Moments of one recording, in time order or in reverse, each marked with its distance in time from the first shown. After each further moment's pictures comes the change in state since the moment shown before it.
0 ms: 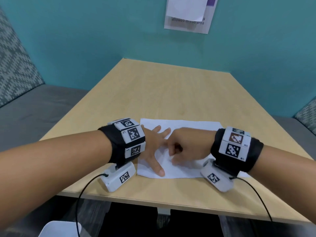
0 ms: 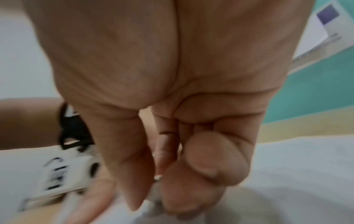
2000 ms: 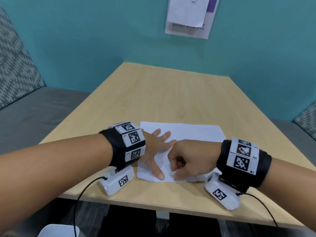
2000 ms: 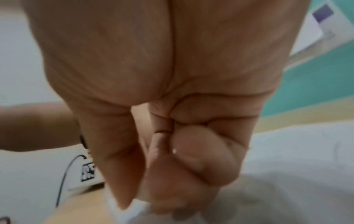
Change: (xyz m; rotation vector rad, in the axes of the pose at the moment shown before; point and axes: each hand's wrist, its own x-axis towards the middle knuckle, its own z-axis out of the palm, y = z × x) left_hand -0.005 0.003 -0.002 0.048 -0.012 -0.017; right_hand -0.015 -0.003 0.012 0.101 -0.068 -0.051
